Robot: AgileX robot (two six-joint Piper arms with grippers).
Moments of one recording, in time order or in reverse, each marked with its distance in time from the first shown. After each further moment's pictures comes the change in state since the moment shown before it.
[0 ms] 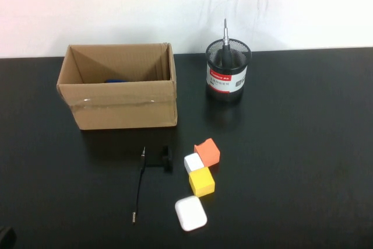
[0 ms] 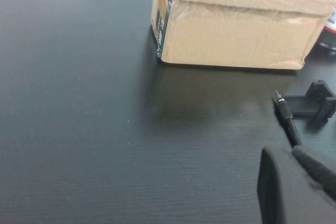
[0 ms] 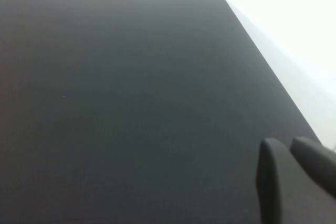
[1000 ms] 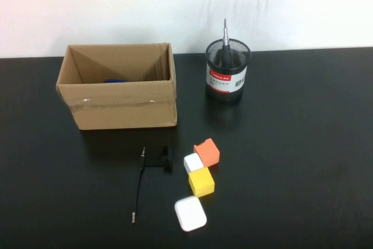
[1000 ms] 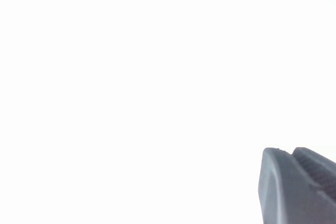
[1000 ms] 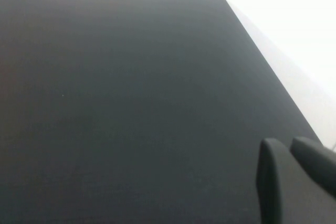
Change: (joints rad) right arm 0.000 0.000 0.000 -0.004 0.000 0.002; left arm 0.000 -0.006 -0.161 -0.040 -0.996 0.003
